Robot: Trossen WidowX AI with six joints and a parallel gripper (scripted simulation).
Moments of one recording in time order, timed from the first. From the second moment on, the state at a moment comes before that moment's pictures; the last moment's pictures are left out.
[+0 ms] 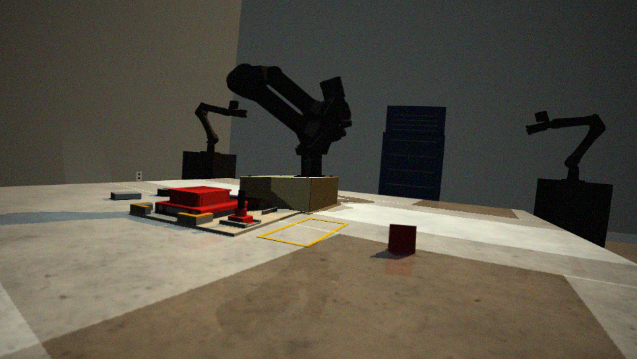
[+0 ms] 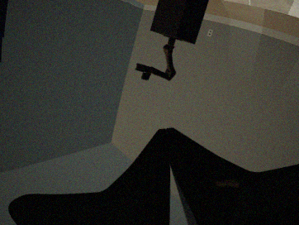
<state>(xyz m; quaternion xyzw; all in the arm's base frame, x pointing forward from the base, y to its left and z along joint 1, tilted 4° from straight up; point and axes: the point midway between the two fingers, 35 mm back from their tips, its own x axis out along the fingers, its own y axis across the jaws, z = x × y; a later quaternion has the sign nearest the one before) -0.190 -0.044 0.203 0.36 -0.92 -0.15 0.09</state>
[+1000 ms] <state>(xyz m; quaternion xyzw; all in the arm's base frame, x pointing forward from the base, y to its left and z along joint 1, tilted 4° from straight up) -0.142 0.254 0.217 -0.22 -0.88 -0.39 -0.18</state>
